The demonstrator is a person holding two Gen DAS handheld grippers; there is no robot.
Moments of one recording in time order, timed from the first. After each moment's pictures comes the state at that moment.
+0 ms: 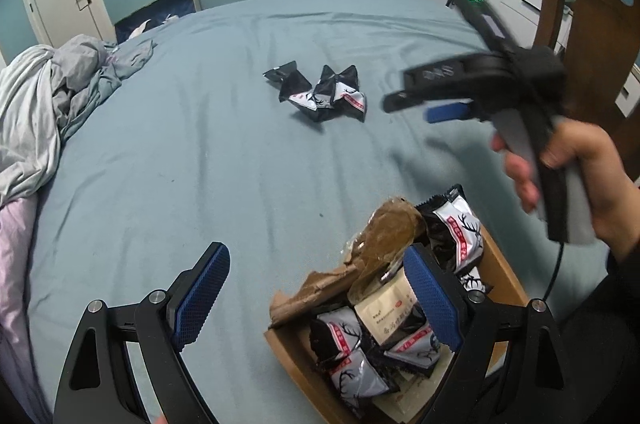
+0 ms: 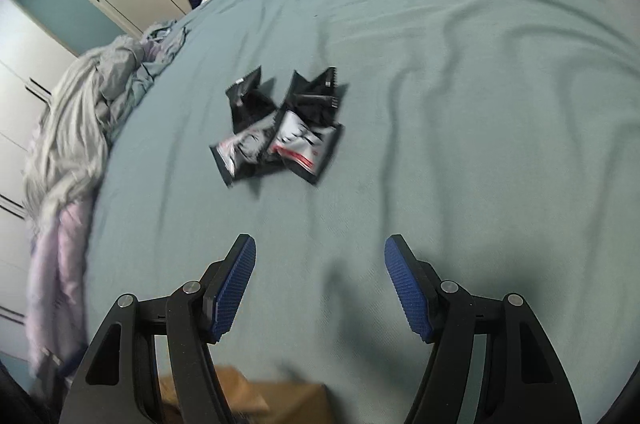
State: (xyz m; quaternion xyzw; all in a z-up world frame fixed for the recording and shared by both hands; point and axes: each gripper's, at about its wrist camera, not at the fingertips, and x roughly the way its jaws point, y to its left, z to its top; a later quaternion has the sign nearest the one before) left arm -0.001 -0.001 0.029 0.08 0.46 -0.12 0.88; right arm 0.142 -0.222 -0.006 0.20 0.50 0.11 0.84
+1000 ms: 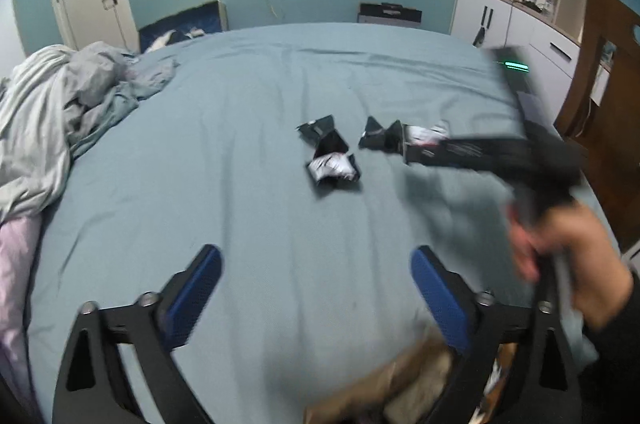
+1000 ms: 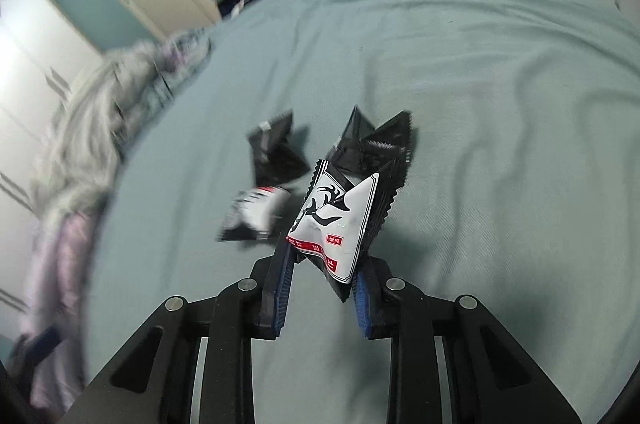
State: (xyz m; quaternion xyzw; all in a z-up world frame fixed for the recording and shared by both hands) left arm 0.085 0.006 0.049 0.04 0.43 -0.09 0.90; right arm 0.167 -0.197 -0.017 0.19 0.44 0.14 0.87
